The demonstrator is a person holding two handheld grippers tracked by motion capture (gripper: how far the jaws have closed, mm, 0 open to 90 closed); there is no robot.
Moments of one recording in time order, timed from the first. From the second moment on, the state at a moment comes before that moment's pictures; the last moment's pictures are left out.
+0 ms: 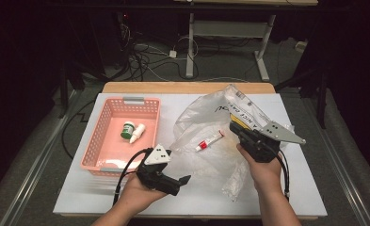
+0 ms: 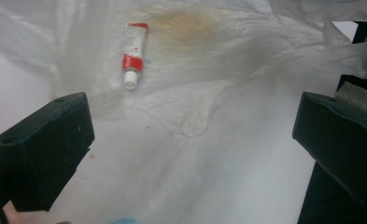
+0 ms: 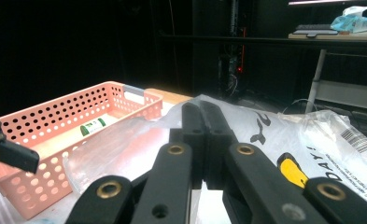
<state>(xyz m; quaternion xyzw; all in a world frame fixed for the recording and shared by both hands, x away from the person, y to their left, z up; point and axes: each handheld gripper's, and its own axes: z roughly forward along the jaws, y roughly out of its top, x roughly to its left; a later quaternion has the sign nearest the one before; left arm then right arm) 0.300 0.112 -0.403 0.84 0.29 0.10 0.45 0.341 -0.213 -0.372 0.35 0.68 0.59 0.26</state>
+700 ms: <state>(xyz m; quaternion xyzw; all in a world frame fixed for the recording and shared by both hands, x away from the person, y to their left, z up) 0.309 0.185 -0.404 0.82 0.36 0.13 0.43 0.341 -0.214 -0.371 0.35 0.68 0.59 0.26</state>
